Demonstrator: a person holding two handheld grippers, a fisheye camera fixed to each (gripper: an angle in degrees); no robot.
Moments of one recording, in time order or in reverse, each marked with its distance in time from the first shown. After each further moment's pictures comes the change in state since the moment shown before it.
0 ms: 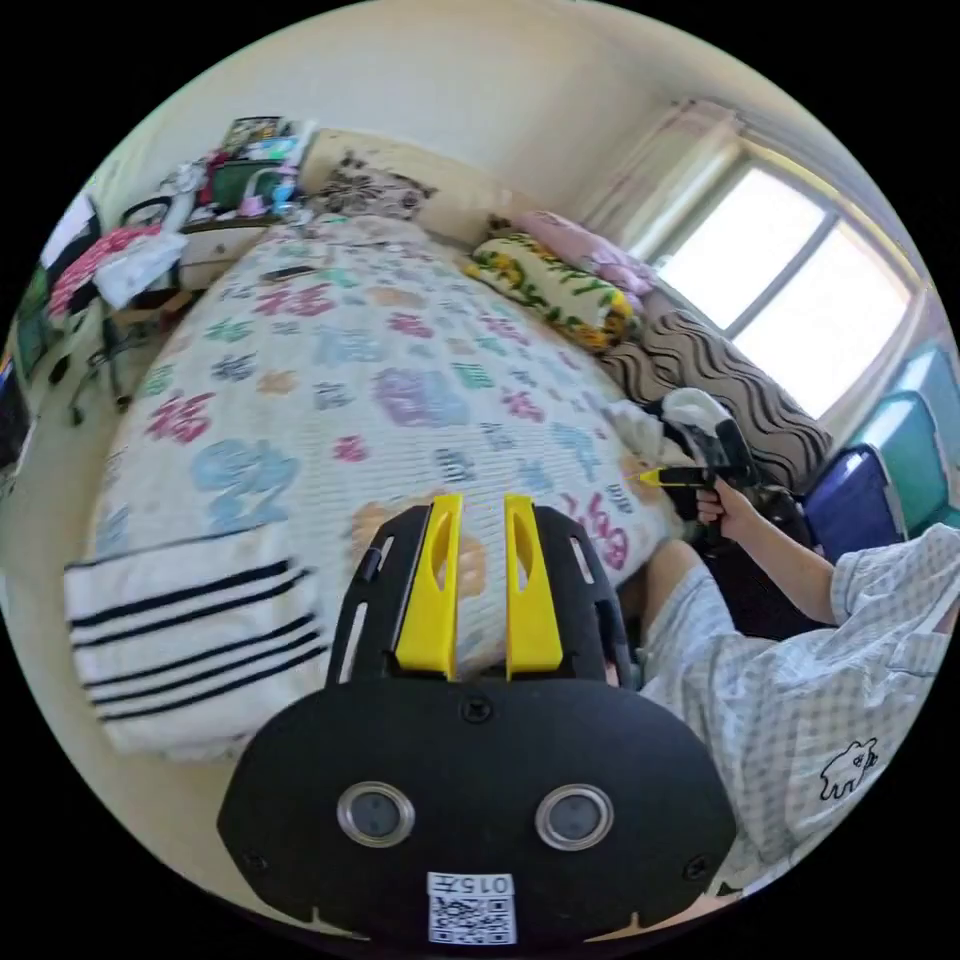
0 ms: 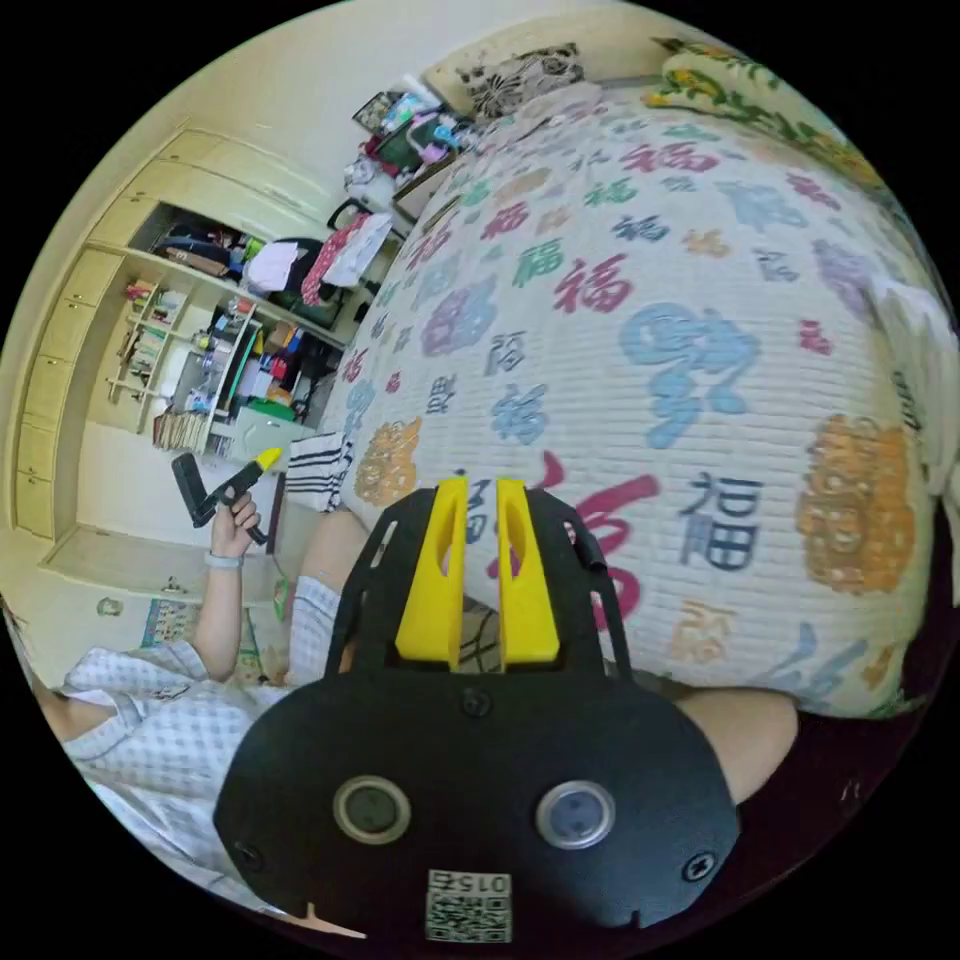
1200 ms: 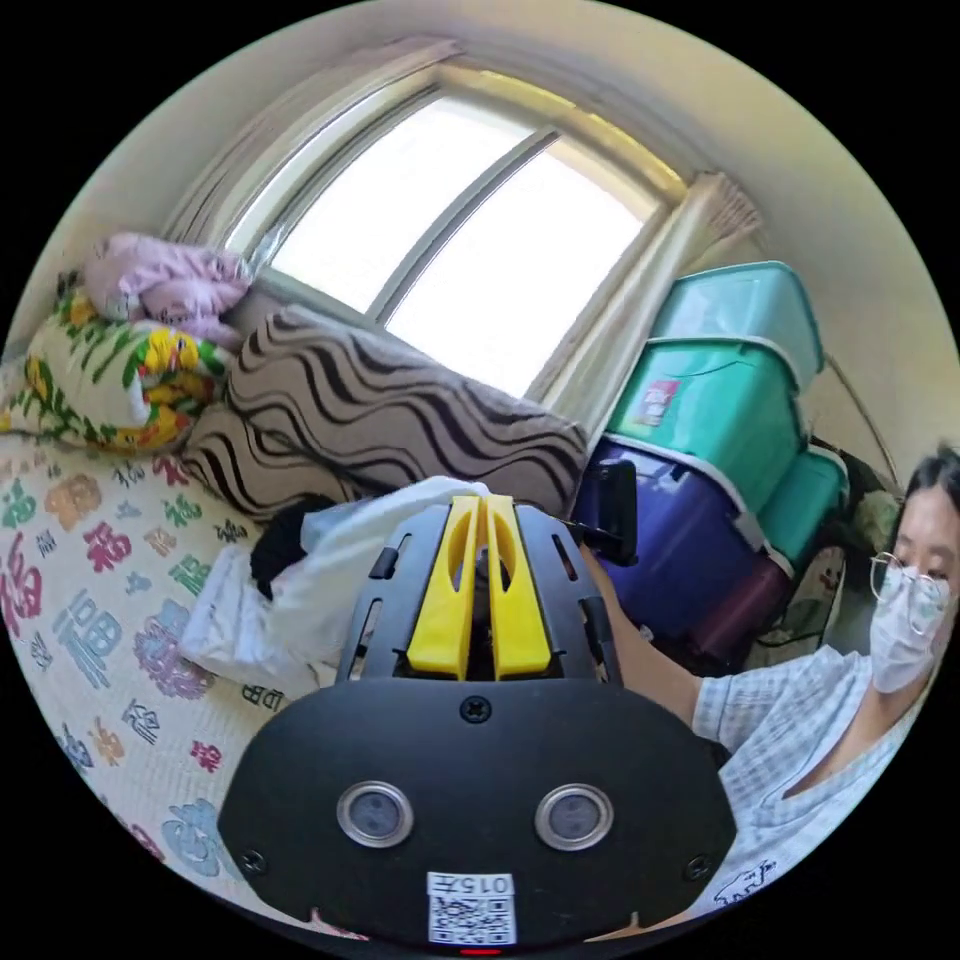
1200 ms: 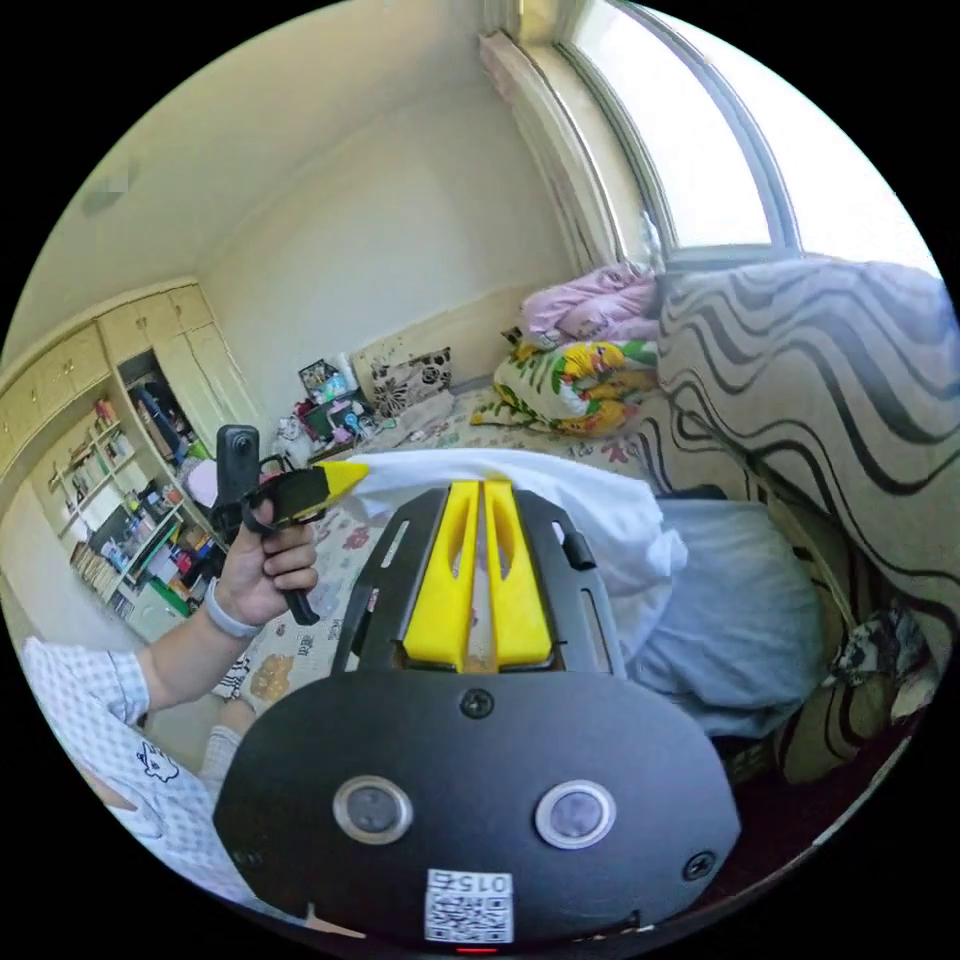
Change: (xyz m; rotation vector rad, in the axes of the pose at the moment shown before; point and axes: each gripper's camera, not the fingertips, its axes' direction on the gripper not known) left arm 0.414 -0.203 0.241 0.063 0.816 0.511; right arm 0.067 0.140 -0.400 0.756 0.277 -0.091
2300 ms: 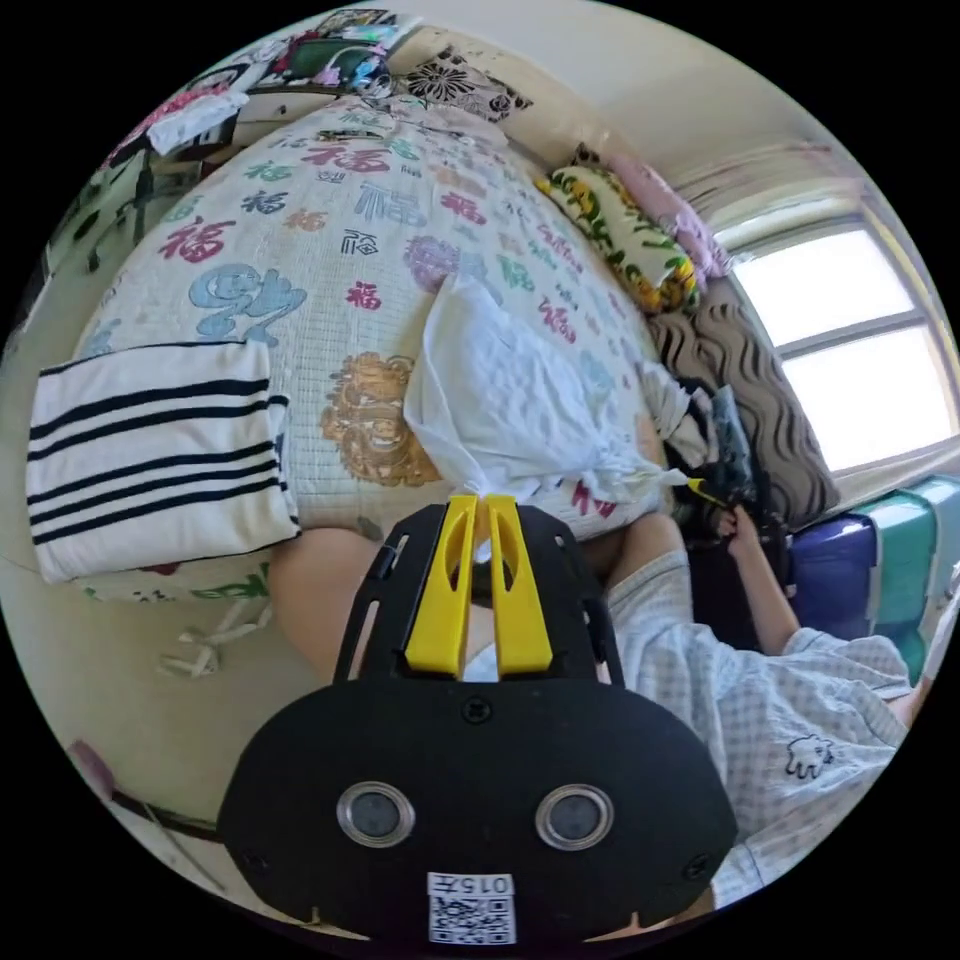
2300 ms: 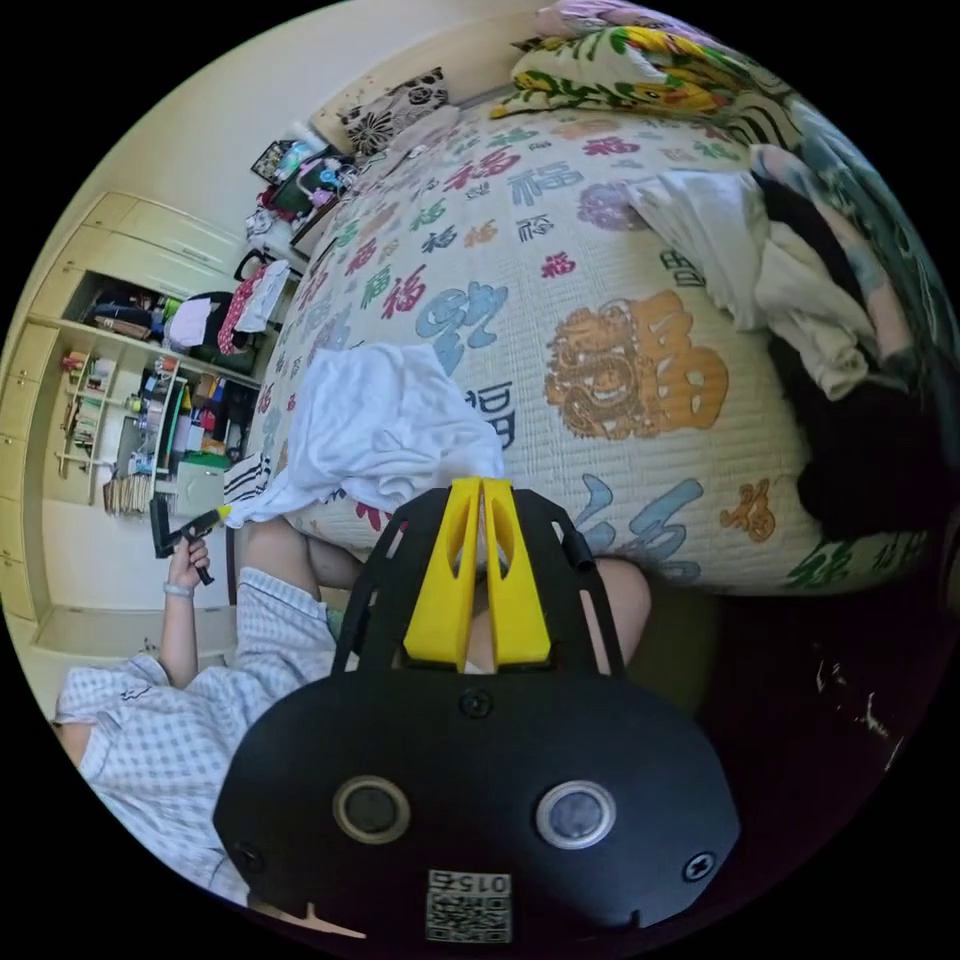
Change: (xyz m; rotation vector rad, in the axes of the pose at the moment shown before) left arm -0.075 0.374 -0.466 -0.203 -0.848 -0.886; right arm -0.008 0.178 0.224 -0.792 -0.105 0.211
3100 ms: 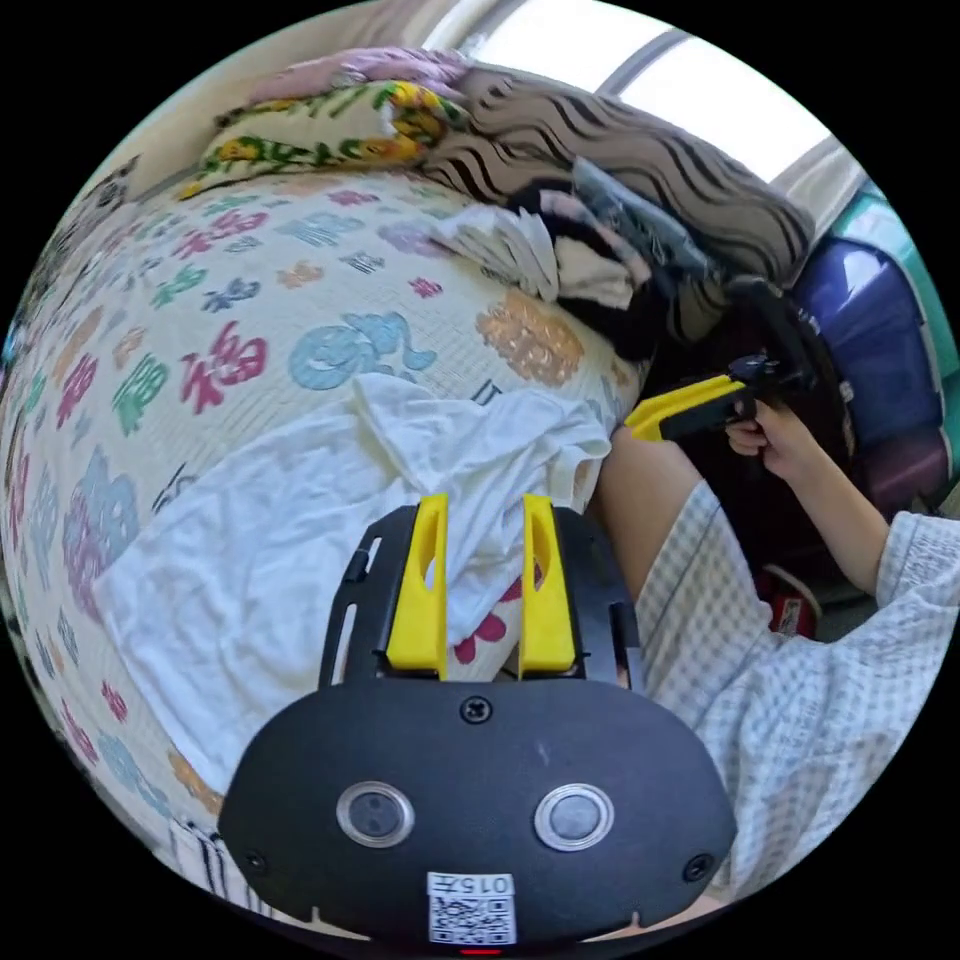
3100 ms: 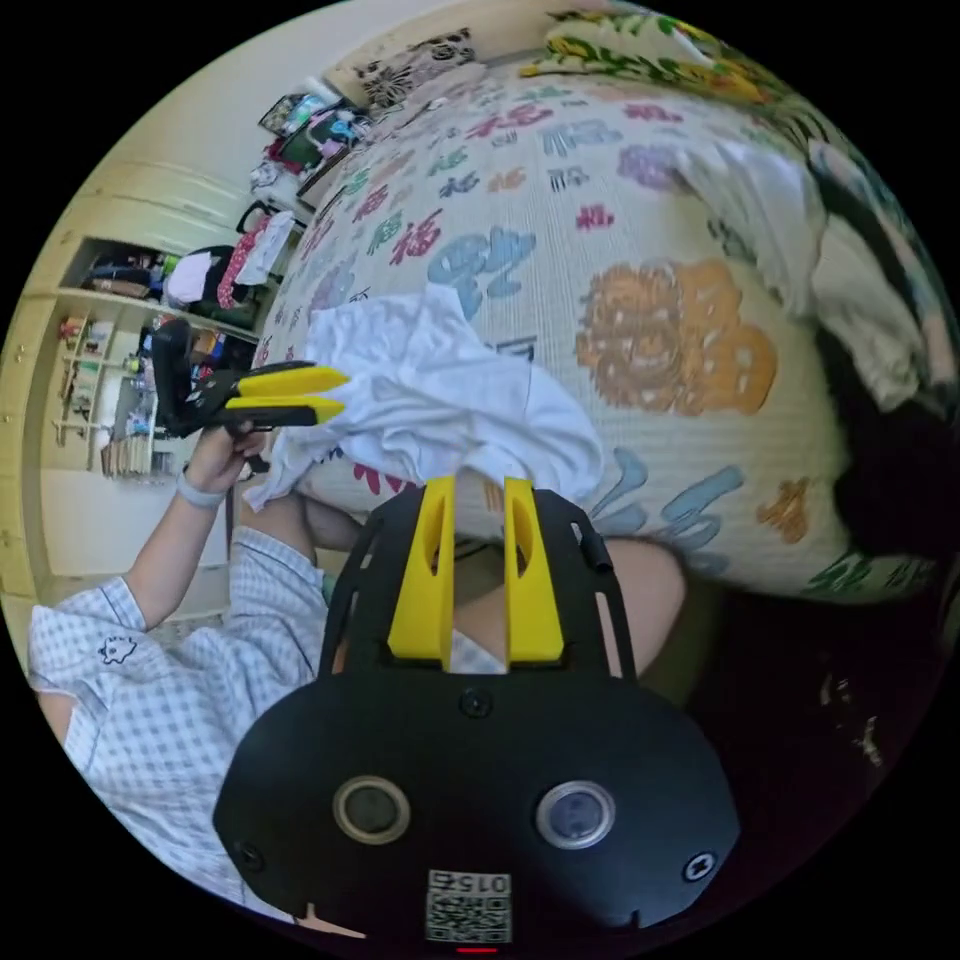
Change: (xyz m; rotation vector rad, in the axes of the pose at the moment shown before) left arm 0.319 -0.201 0.240 -0.285 -0.022 0.786; right arm 0.013 -0.082 0.067 -0.133 -0.057 -0.020
